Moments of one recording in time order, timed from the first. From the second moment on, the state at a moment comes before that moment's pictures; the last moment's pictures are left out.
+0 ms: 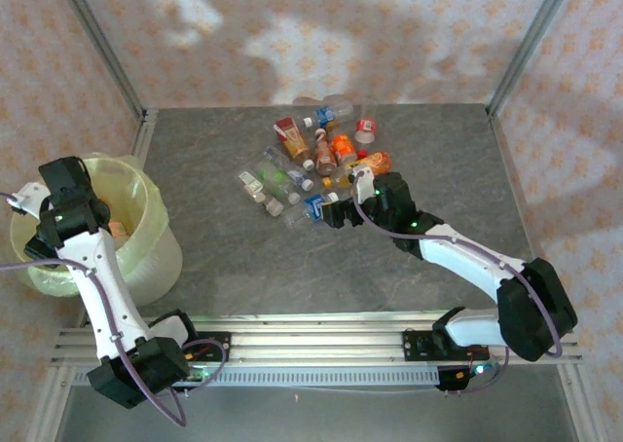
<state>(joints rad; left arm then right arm) 0.61 1.03 1.27 -1.14 -0.57 -0.47 0.57 1.29 0.74 0.04 -0.22 0.19</state>
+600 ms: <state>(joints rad) 0.59 0.98 1.41 -1.17 -0.26 -0.52 0.57 1.17 0.67 0.04 -0.02 0.33</state>
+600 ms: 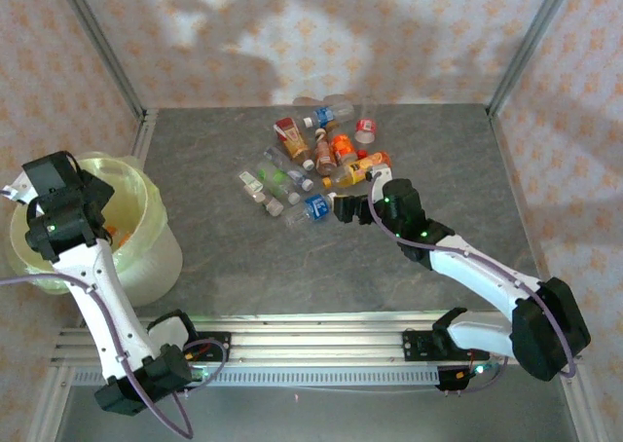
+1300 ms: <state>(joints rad) 0.07 1.03 1.41 -0.88 0.15 -0.70 0.57 1.17 0.63 -0.05 0.21 0.73</state>
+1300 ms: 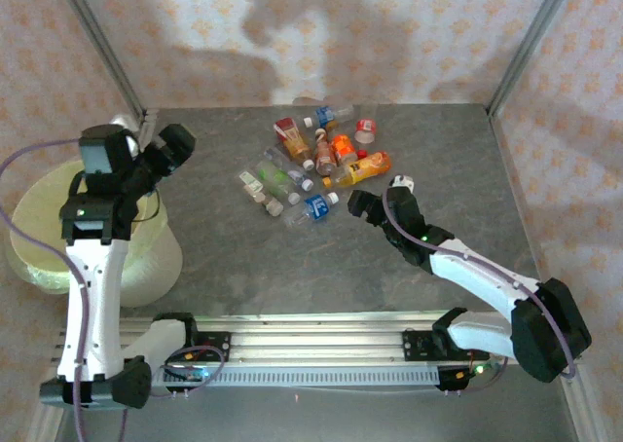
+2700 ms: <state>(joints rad) -0.70 2.00 1.61 -0.85 -0.13 -0.14 0.48 1.14 0.66 -0.27 0.24 1.11</state>
